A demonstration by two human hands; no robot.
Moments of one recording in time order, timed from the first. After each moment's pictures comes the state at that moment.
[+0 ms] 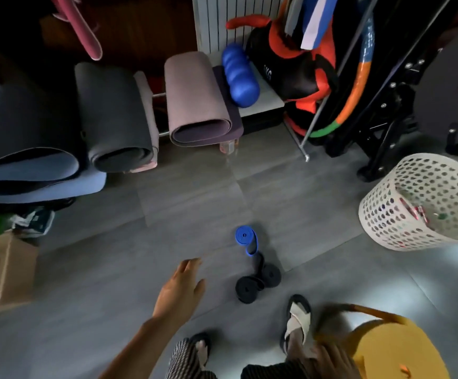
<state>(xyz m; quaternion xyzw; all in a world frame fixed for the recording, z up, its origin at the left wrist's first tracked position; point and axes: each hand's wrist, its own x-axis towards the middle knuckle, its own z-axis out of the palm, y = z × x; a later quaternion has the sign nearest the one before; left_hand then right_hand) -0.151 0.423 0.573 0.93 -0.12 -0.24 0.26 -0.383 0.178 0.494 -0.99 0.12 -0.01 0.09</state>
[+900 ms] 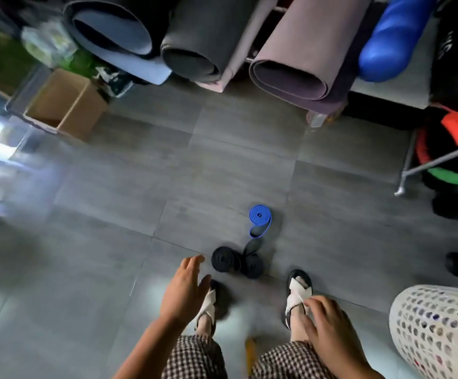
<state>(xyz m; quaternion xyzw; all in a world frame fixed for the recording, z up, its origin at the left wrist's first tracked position) -0.192 0.210 0.506 0.88 0.28 -0.21 0.32 -0.162 -0.072 0.470 -0.96 -0.21 0.09 0.13</state>
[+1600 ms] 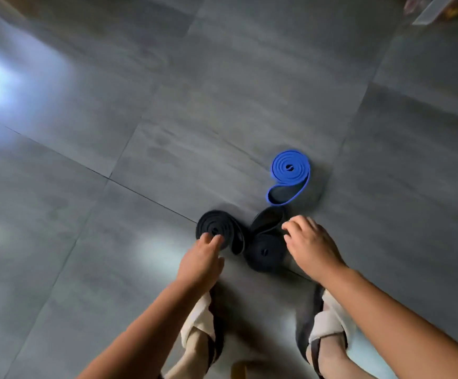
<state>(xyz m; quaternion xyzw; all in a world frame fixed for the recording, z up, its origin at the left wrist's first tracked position) -0.209 0.178 0.100 0.89 0.24 -0.31 0.21 -0.083 -0.005 0.064 -0.91 -0.39 0.12 0.13</state>
